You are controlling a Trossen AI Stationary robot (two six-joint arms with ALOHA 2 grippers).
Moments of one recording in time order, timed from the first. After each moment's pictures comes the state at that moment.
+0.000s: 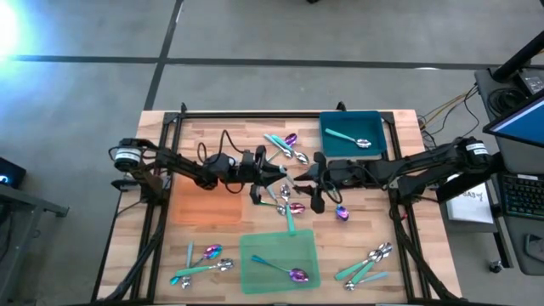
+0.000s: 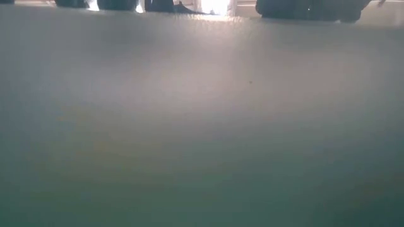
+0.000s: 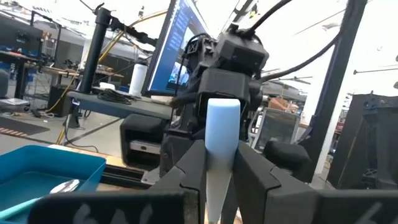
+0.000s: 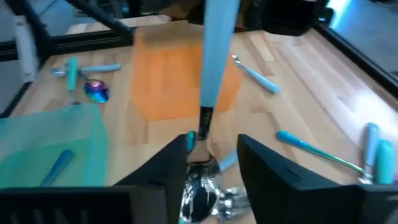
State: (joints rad) left arm 0.06 1.73 0.67 1.34 0.10 -0.27; right arm 0.07 1.29 0.75 0.11 0.14 0.15
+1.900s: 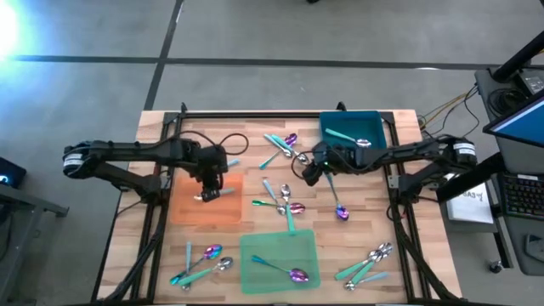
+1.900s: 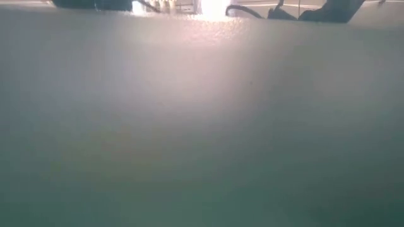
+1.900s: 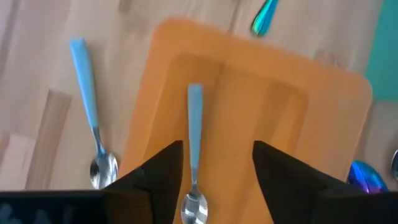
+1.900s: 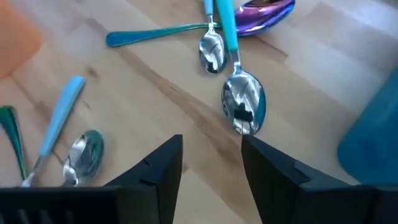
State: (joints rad) left arm 0.14 1.20 0.92 -0.96 0.06 -0.16; right arm -0.19 1.45 0.77 -0.18 0.24 0.57
